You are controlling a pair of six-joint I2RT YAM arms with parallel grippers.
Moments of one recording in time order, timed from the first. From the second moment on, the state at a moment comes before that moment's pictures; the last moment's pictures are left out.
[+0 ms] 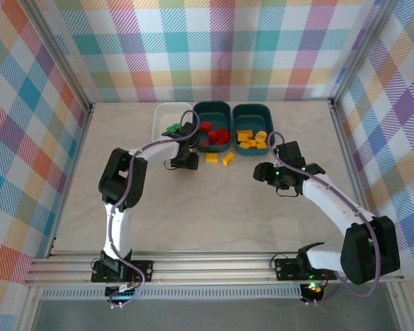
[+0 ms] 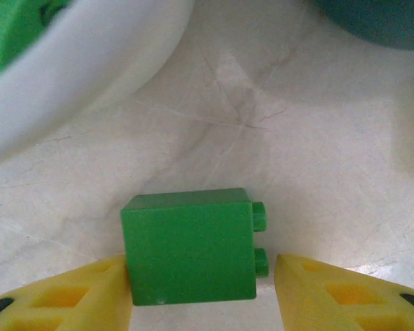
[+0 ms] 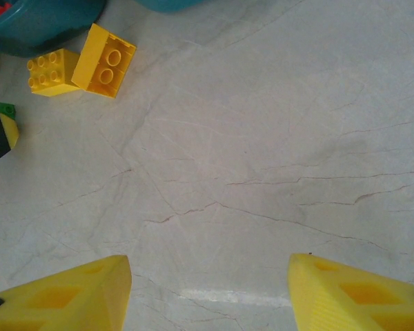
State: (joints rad) left arm -0.48 2.09 1.52 -0.71 -0.12 -0.32; right arm 0.32 1.26 0.83 -0.55 -0.17 0.57
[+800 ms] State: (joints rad) left arm -0.48 2.09 1.57 -0.75 -0.15 -0.35; right arm 0.37 1.31 0.86 -0.54 -0.18 0.57
